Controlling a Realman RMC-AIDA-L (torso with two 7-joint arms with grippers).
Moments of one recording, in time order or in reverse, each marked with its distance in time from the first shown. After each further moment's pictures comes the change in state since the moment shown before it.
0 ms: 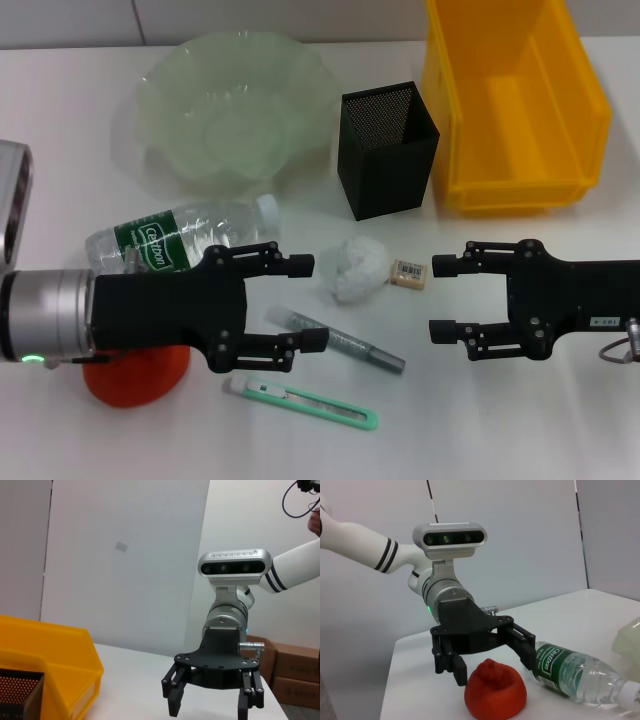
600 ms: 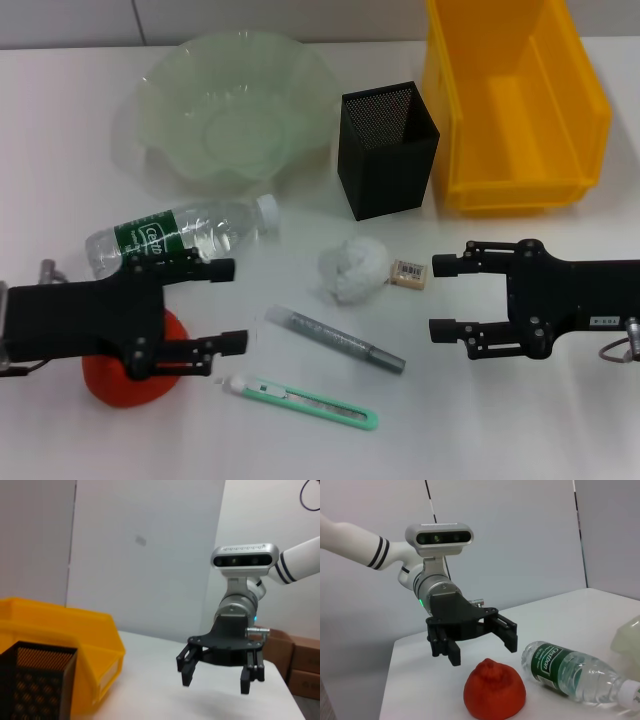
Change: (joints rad) left arm 0.077 0.087 -0.029 0.021 0.001 0.046 -0.012; right arm 0.000 0.000 0.000 0.000 0.000 0.003 0.006
